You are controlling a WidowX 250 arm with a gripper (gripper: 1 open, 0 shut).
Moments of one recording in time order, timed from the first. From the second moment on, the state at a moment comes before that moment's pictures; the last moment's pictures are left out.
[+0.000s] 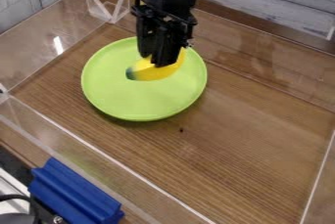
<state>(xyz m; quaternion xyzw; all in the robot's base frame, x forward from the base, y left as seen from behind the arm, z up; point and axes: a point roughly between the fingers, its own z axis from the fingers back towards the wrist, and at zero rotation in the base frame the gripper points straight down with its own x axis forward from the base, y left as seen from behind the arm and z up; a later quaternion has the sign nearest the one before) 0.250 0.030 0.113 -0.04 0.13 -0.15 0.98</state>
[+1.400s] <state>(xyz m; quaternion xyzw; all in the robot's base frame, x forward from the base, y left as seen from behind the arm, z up) 0.244 0.020 0.126 -0.04 0.13 -0.13 0.98</state>
